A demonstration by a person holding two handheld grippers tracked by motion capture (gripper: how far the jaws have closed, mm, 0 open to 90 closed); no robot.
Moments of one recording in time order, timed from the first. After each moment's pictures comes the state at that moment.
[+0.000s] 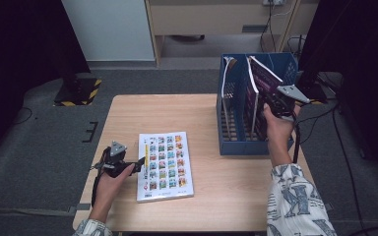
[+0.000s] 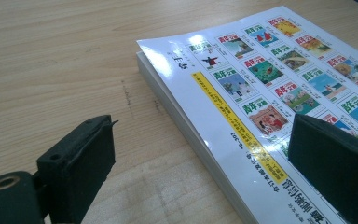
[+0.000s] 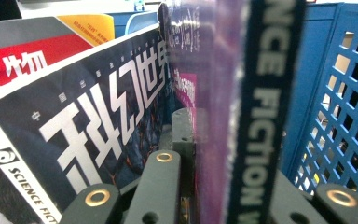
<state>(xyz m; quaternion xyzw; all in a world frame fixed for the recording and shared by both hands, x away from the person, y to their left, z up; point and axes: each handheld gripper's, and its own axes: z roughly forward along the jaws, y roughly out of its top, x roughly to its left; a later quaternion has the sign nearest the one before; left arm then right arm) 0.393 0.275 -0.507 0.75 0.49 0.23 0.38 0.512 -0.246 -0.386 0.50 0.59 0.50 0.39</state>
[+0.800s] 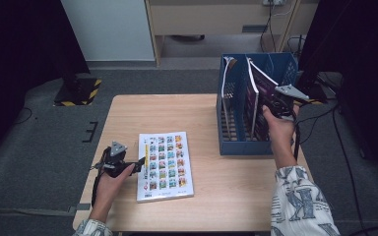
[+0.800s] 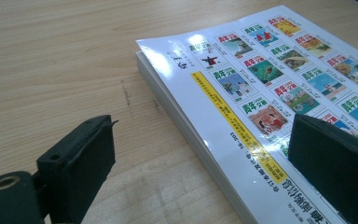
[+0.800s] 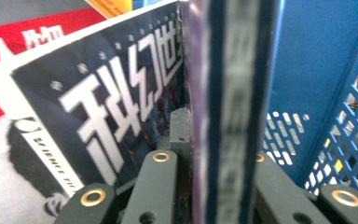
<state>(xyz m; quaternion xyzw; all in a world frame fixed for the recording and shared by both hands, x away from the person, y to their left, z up) 0.393 0.275 -0.507 0.75 0.49 0.23 0.38 0.512 -0.246 -0.383 0.50 0.63 0.49 0.34</state>
